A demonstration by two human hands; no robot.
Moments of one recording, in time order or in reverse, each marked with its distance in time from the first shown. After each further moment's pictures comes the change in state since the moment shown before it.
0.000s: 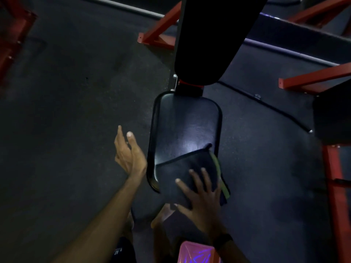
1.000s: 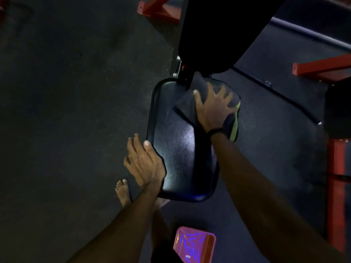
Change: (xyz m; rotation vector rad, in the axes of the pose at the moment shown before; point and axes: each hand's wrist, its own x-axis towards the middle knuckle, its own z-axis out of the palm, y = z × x) left_hand -0.038 -0.023 0.040 0.467 -0.042 0.003; right_hand 0.267 0.065 -0.018 0.074 0.158 0.584
